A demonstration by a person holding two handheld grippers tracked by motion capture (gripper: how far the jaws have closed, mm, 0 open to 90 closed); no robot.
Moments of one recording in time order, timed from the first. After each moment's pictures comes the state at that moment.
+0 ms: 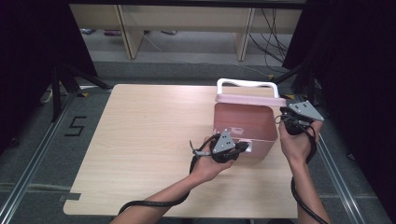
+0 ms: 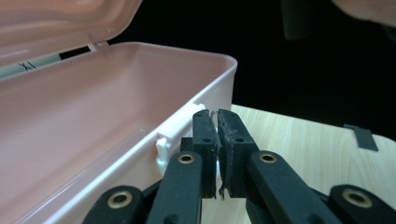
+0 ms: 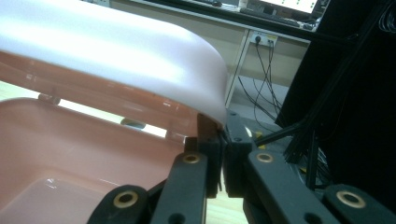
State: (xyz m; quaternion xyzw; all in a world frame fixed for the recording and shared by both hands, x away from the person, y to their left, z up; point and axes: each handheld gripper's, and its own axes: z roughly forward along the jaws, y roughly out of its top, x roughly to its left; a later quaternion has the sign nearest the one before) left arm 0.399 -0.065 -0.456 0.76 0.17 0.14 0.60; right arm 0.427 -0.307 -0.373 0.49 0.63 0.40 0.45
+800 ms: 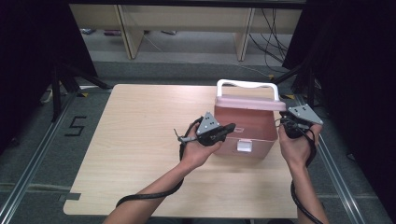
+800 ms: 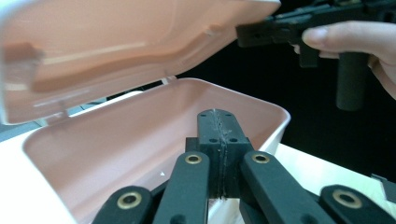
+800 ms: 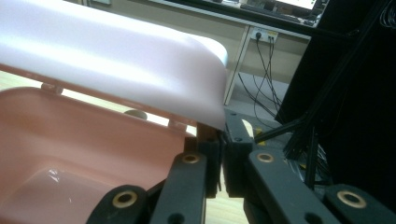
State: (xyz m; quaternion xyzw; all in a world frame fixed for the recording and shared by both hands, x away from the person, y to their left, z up) left arm 0.425 -0.027 -0.419 0.72 0.25 0.15 0.63; right arm 0.421 -0.307 -0.380 0.49 0.63 0.39 0.45
